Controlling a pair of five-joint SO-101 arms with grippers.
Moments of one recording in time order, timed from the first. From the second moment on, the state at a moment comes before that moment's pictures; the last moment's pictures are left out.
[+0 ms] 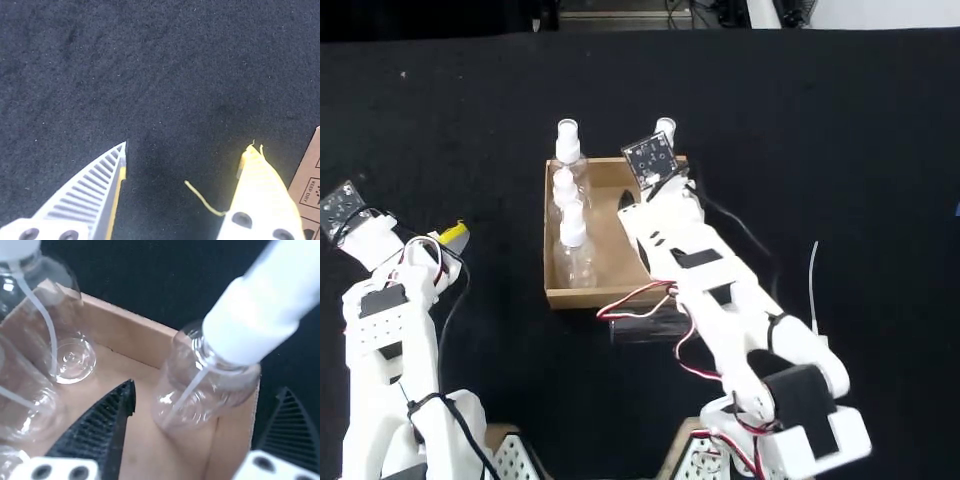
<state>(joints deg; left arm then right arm) -26.9 -41.5 66.8 32.9 16.1 -18.1 -10.4 58.1 -2.2 9.0</state>
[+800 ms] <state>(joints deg) -26.9 -41.5 66.8 32.9 16.1 -18.1 -19.1 58.1 7.1 9.0</state>
